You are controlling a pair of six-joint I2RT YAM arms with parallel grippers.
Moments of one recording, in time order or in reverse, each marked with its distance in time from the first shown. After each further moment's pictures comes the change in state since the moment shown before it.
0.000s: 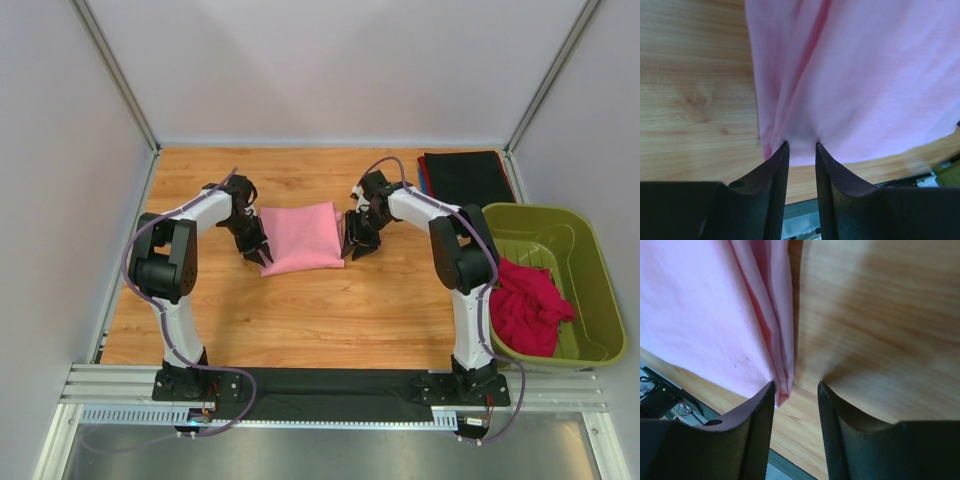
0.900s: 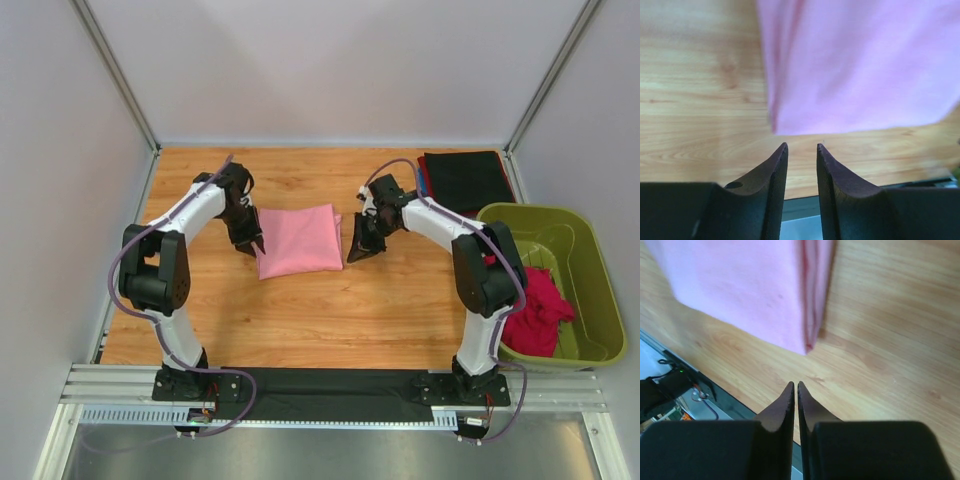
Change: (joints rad) left arm -0.006 -0.090 0.014 -0.111 -0.132 0.060; right arm 0.019 -0.259 -0.282 0.114 -0.032 0.060
